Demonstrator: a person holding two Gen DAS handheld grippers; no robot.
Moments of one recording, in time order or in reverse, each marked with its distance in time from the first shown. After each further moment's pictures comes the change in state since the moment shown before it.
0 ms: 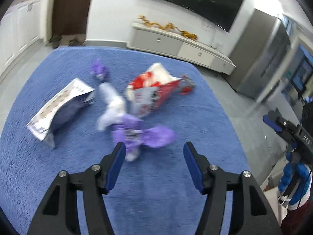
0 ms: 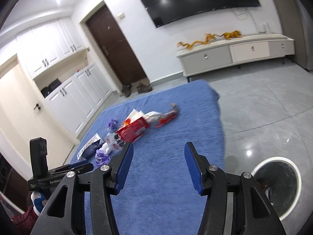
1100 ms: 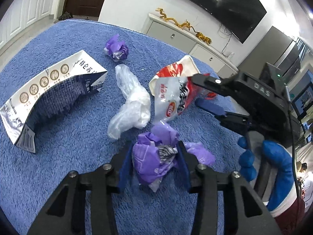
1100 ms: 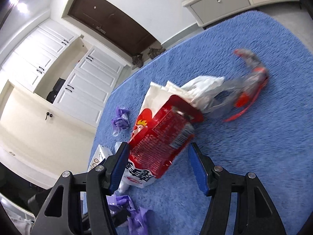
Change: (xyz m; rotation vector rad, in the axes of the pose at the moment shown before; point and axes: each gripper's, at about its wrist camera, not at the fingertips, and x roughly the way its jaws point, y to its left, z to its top) left arm 0.057 0.039 -0.004 -0.149 0.027 -0.039; right arm 0.234 0.043 0.019 0.253 0.280 0.195
